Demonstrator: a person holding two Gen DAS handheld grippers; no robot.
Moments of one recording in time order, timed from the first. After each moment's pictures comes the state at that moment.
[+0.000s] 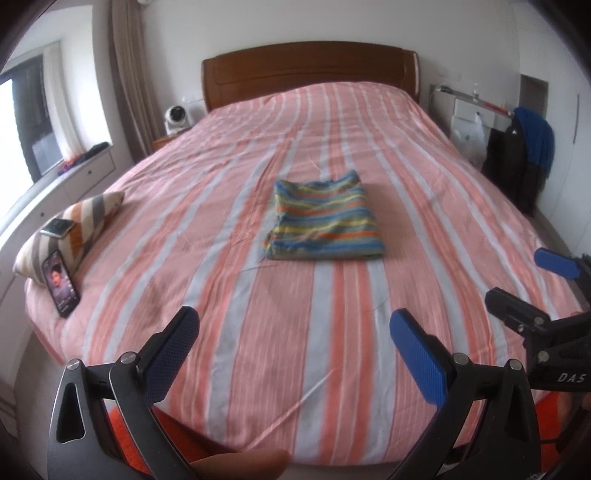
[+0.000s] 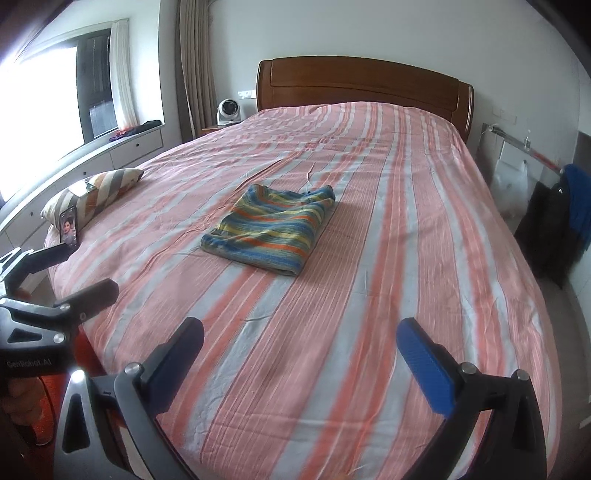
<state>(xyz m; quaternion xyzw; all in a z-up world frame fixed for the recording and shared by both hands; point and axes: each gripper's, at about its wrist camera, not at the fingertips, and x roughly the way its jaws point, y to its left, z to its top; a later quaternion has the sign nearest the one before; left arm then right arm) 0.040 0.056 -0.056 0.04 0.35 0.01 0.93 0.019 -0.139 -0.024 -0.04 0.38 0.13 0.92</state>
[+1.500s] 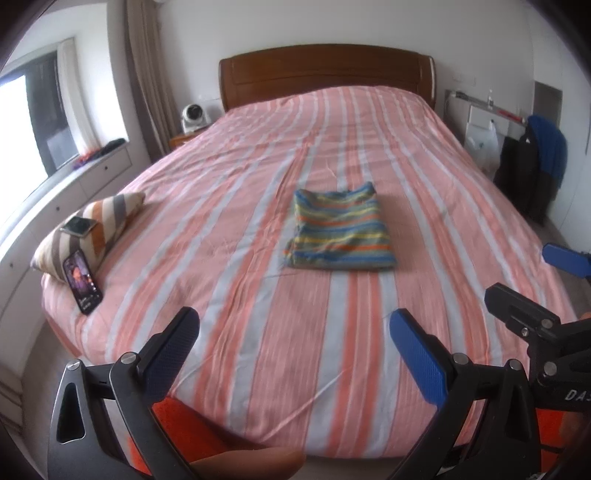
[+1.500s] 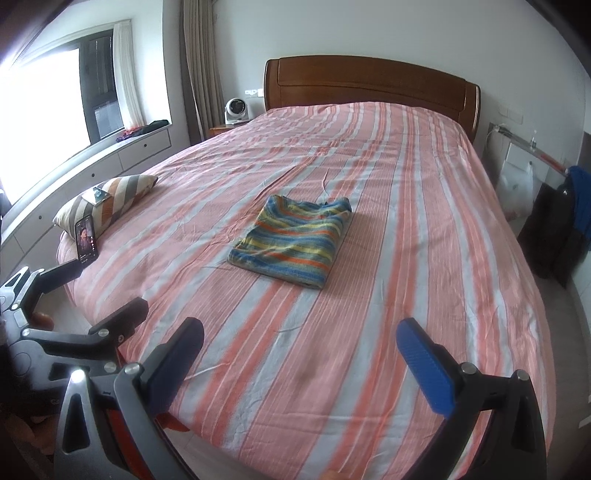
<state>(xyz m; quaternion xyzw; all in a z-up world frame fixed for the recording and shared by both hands) 0.035 0.069 -0.021 0.03 0.35 0.03 0.93 0.013 -0.111 0.028 -0.04 0.38 0.14 0.91</state>
